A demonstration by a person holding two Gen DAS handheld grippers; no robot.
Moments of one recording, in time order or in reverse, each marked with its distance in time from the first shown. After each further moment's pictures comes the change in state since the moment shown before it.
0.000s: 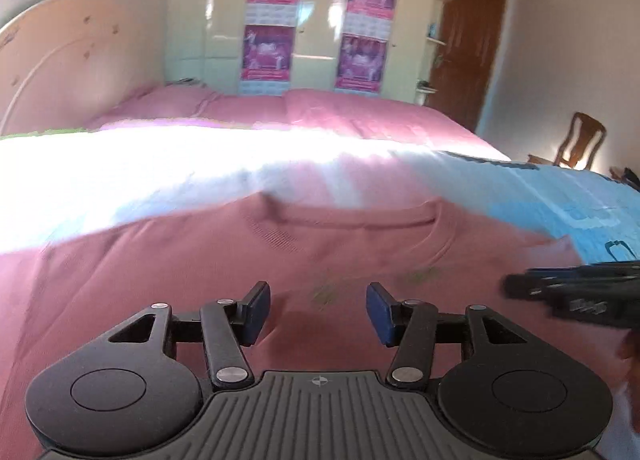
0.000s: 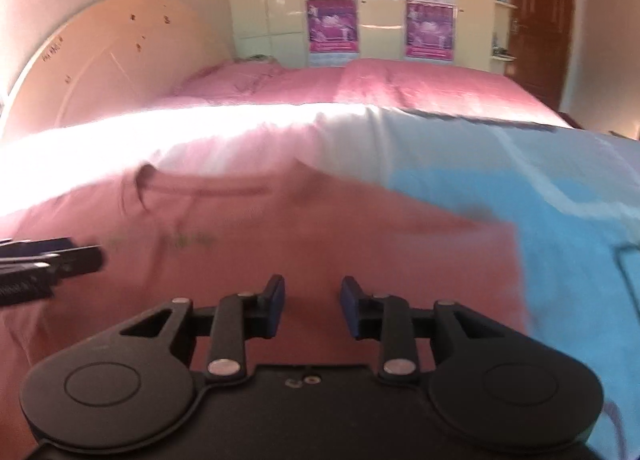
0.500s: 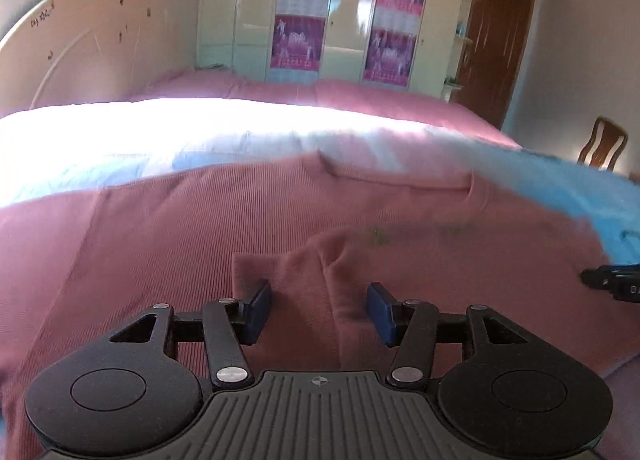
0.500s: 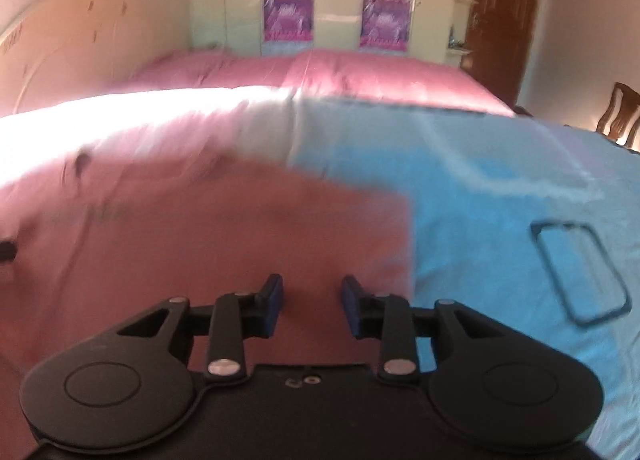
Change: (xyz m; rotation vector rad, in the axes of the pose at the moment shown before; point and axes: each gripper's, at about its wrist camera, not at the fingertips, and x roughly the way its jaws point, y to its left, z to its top) left arm -0.035 0.027 -0.042 -0.058 0.011 0.074; right arm -0.030 -0.035 -0.031 -0.009 0.049 -0.184
